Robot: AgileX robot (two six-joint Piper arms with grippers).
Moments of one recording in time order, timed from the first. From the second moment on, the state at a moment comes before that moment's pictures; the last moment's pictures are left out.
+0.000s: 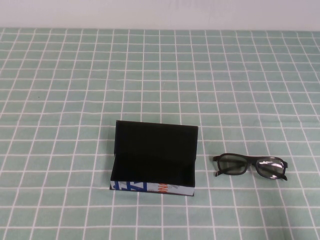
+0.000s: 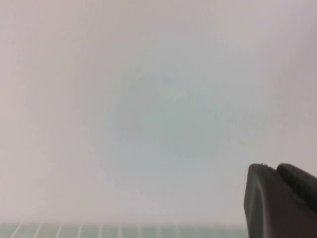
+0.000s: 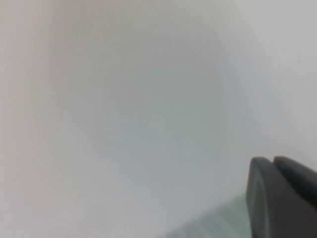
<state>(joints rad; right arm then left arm) -0.06 -0.01 0.03 0.60 -0.33 -0.13 -0.19 -0.01 0.03 -0.03 -0.27 -0.03</state>
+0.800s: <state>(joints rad) -0.06 0.15 -0.56 0.37 -0.36 -0.11 -0.19 0.14 -0.38 -0.01 -0.57 -0.18</state>
